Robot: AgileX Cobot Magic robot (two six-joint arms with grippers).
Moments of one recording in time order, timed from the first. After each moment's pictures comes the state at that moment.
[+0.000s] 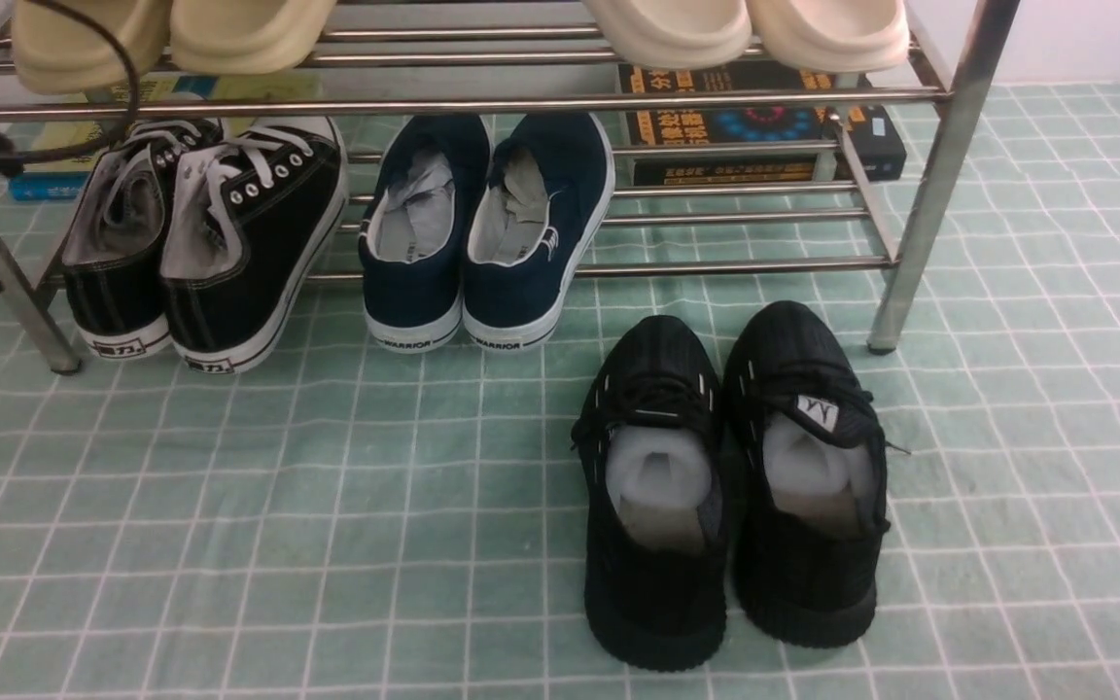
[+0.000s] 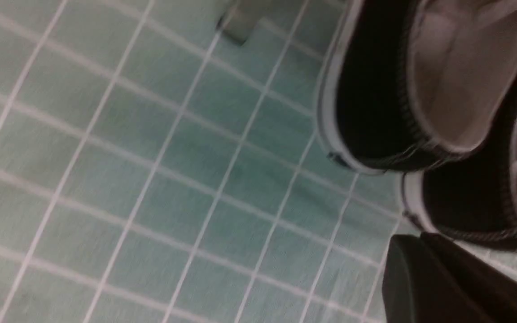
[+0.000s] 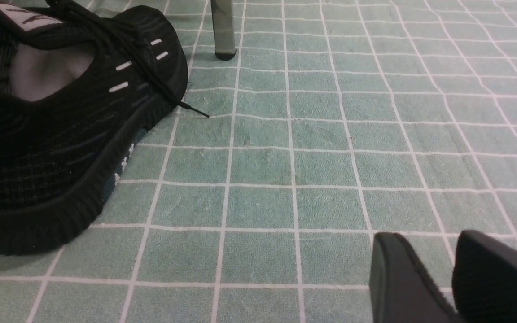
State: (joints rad) right arm -0.01 -0.01 0.01 0.07 0.39 -0.04; left arm 0.23 1.57 -1.39 -0.22 0.89 -0.09
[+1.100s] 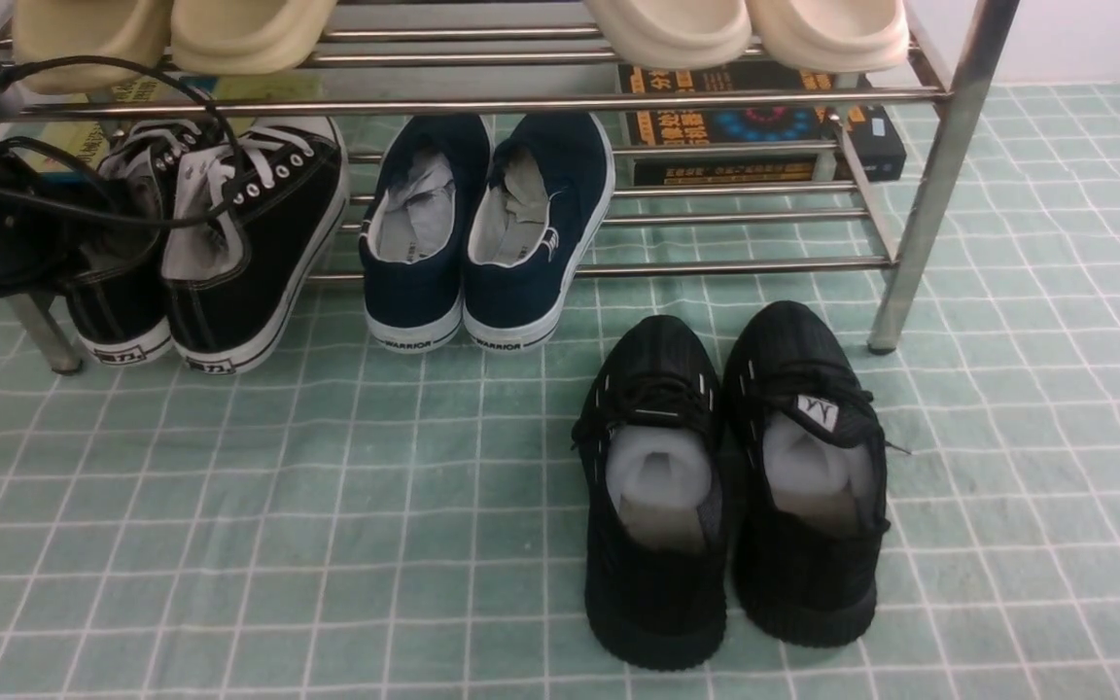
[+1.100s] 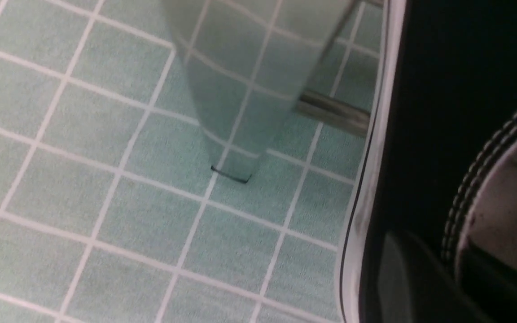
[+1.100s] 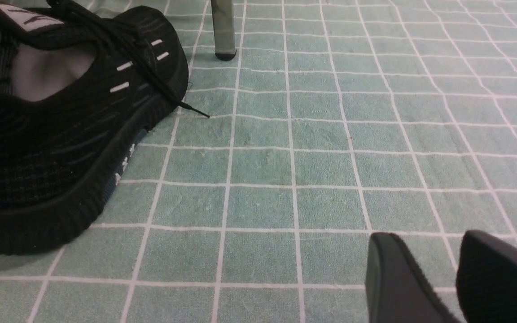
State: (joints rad) right arm -0.01 -0.01 0.01 0.07 0.39 -0.04; left arm 0.13 1.80 -1.39 -0.01 0.61 -0.20
